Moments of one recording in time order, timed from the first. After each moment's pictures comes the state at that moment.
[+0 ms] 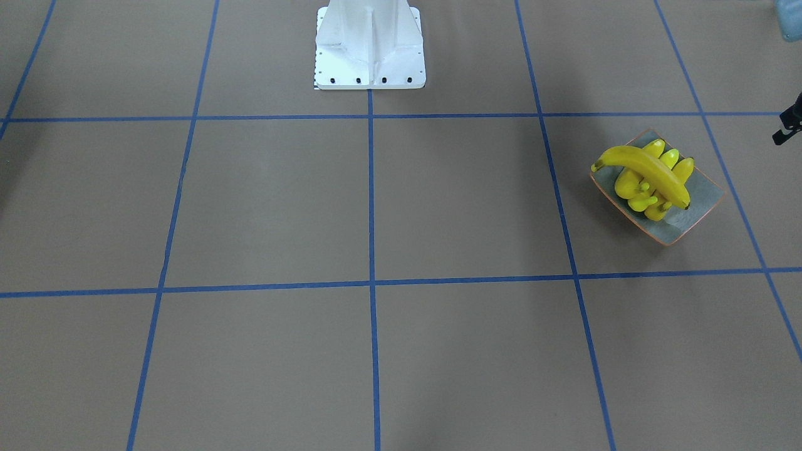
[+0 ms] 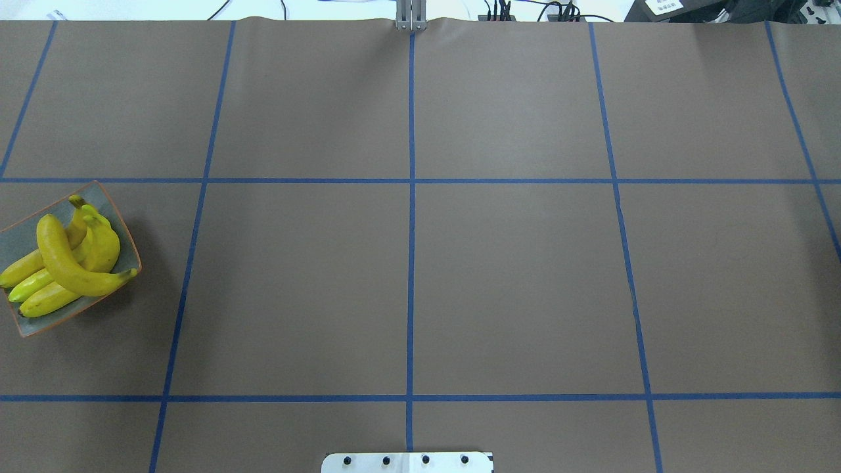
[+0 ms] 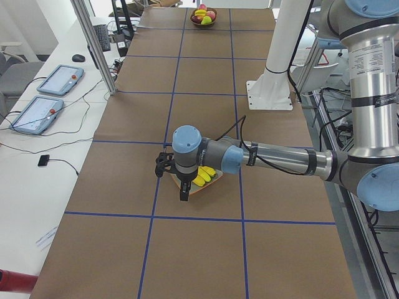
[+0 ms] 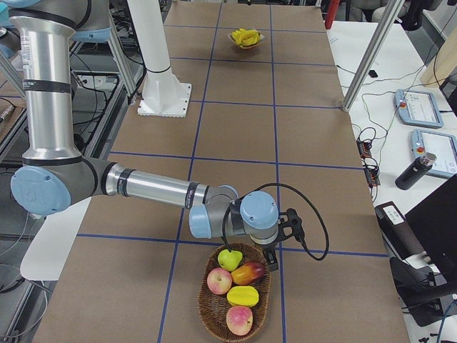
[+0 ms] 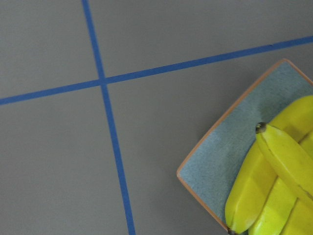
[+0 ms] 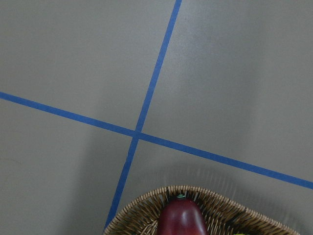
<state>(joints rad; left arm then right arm) -1.45 -1.41 -1.84 -1.68 -2.37 -0.16 1.66 -1.59 1.45 -1.25 2.38 -0.20</state>
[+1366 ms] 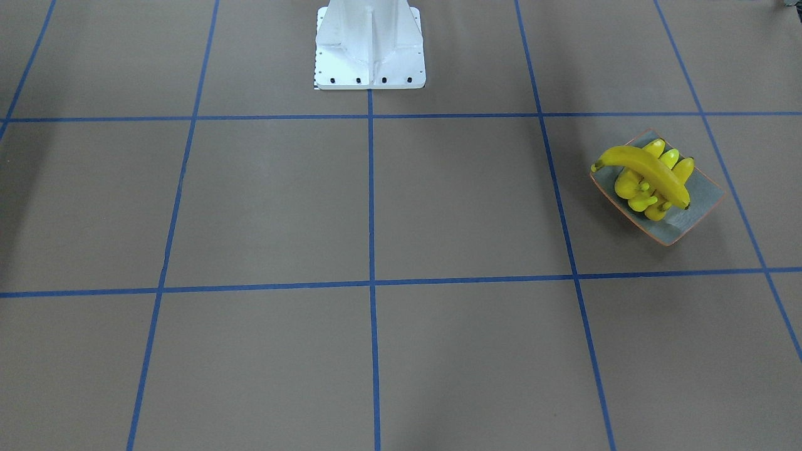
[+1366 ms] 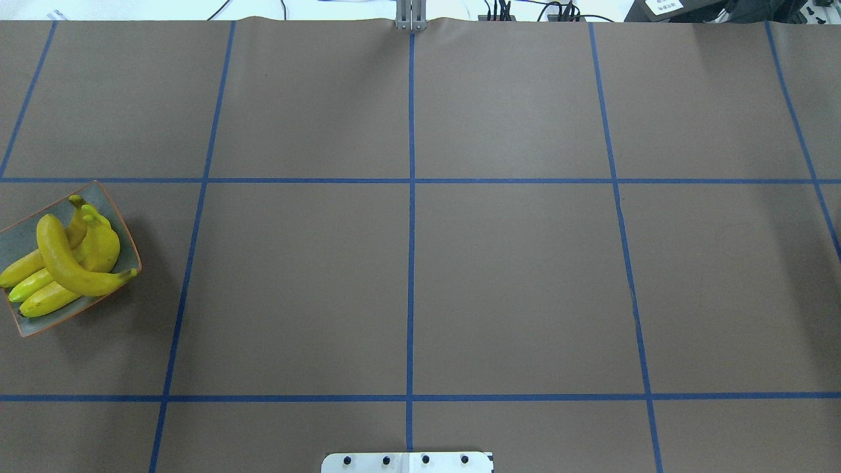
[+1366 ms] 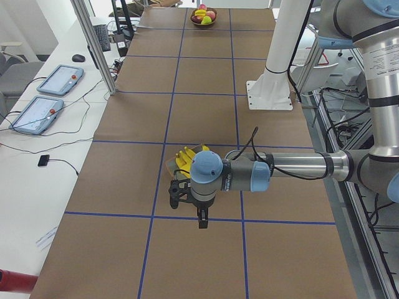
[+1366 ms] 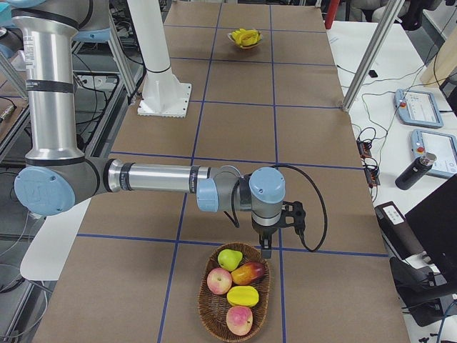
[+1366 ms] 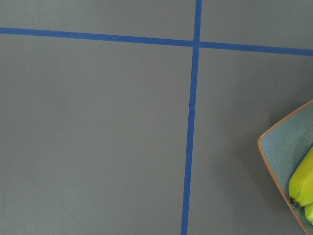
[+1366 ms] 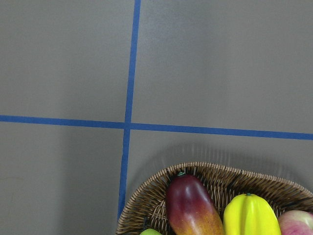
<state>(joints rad) -1.62 -1.30 -1.83 -1.62 -2.37 -0.07 1.60 -1.58 1.61 -1.50 2.30 0.03</state>
